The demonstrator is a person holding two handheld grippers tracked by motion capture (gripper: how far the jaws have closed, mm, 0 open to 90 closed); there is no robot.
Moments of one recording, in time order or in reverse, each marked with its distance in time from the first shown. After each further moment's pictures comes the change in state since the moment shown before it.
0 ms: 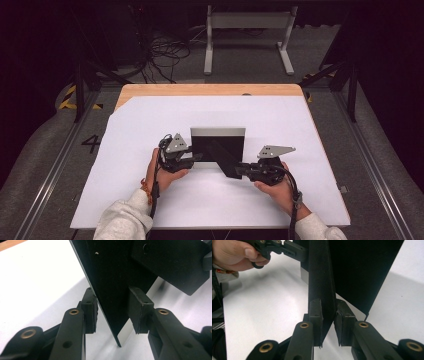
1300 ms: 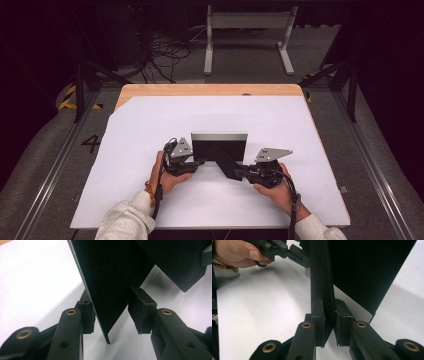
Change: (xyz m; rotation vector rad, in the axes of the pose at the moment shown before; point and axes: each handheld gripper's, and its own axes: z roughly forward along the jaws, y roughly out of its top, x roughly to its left) left arm -0.006 -0.007 0.014 0.000 -0.024 0.047; right arm 0.006 -0.002 0.003 0.016 -0.028 -0.075
